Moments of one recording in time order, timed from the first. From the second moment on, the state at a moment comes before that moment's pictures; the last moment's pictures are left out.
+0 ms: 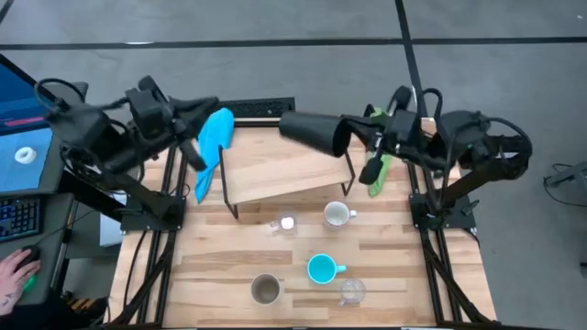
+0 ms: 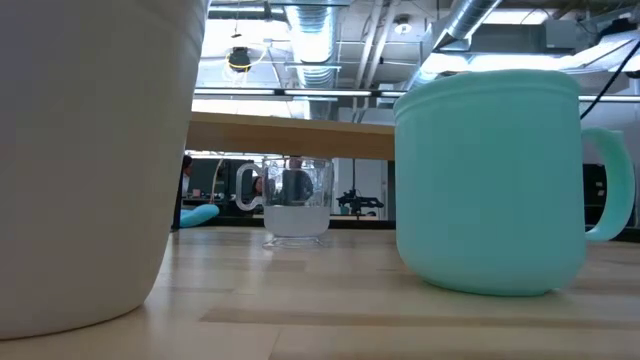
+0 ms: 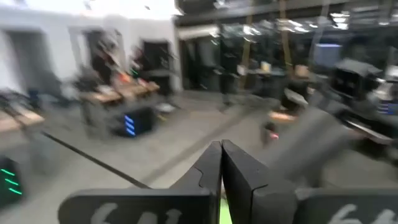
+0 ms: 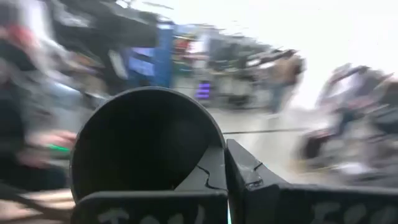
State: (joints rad) left arm -0.44 1.40 2.21 -0.71 -1.04 0.06; right arm 0.30 1.33 1.81 -0.41 0.73 -0.33
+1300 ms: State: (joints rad) left arm -0.44 1.43 2.15 -0.85 -1.01 -0.01; right arm 0.56 1.20 1.81 -0.04 0.22 -0.43
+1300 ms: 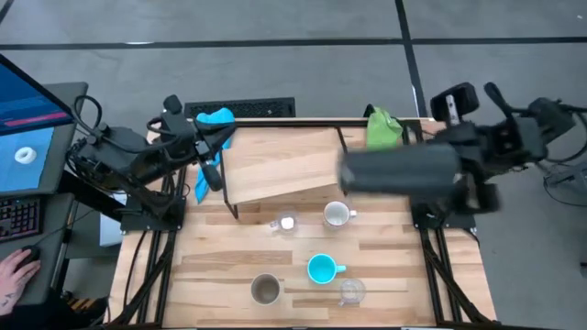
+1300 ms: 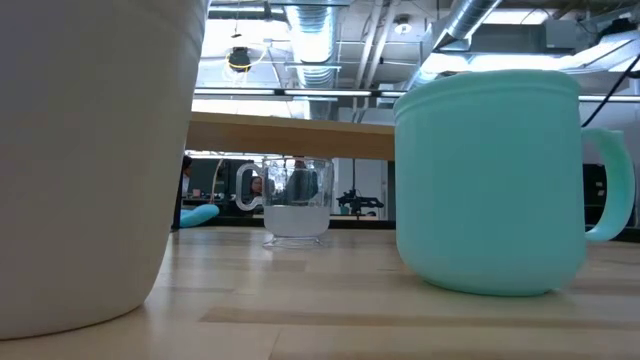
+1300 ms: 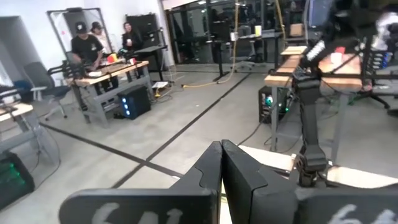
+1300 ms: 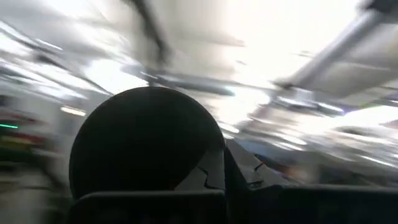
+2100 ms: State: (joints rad) left arm -0.44 1.43 2.15 -0.85 -0.93 0.06; right arm 0.53 1.22 1.81 -0.37 -0.06 -0.36
